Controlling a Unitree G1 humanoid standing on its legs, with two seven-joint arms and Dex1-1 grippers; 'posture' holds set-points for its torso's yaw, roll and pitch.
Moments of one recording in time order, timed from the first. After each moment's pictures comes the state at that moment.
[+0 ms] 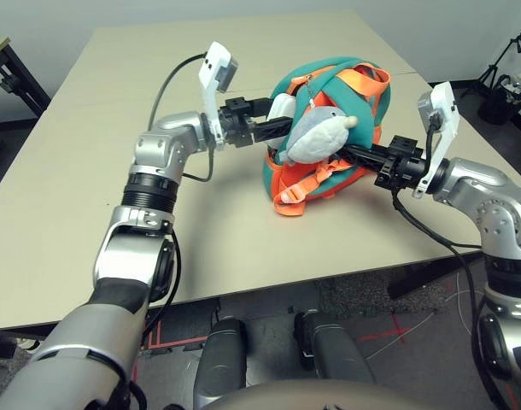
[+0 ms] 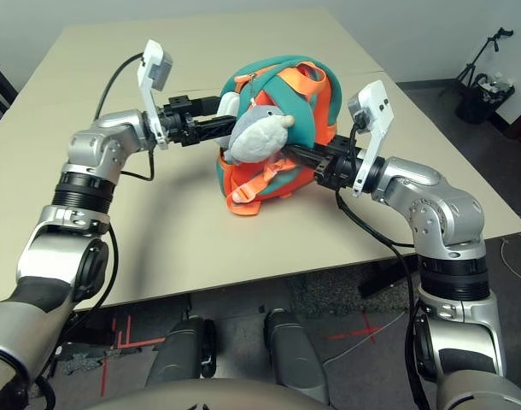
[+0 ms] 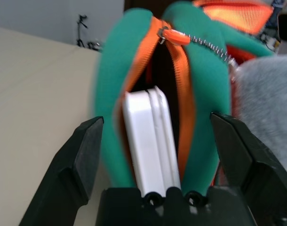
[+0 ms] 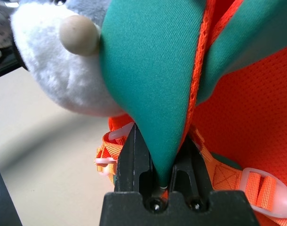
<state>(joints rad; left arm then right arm) -0.98 0.40 0.04 0.49 -0.42 0.57 -1.07 -0.49 -0.55 -0.12 -0.19 0.64 0.79 0.77</state>
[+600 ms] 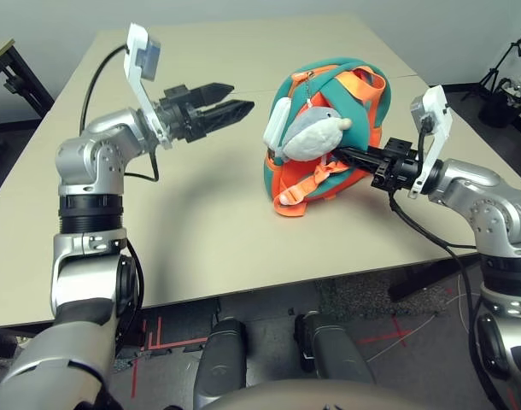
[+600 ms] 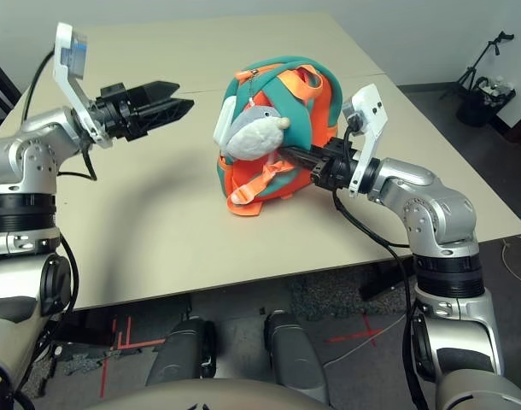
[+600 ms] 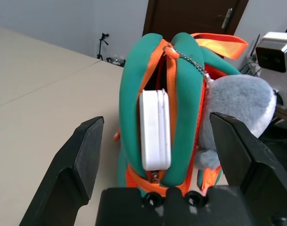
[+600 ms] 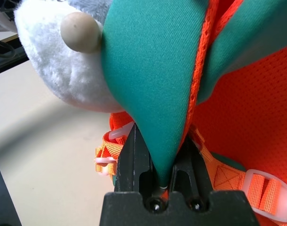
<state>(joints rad) -0.77 0.48 0.18 0.15 -0.60 0.77 -0.97 -0.49 -0.54 -0.09 -0.16 0.62 0.75 0.79</state>
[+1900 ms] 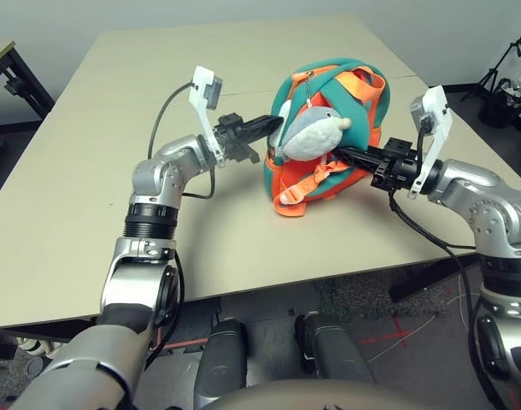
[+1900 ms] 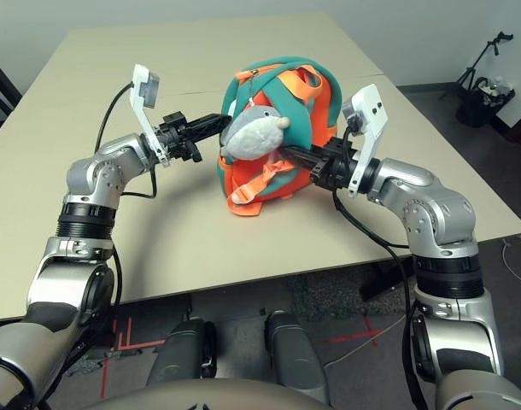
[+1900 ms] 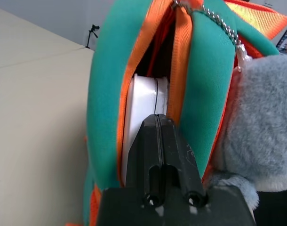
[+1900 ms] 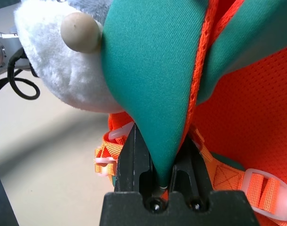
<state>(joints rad) -0.82 0.24 0.06 0.41 -0.52 0.58 -0.87 -0.49 -0.54 -0.10 -0.16 0.62 0.75 0.77</state>
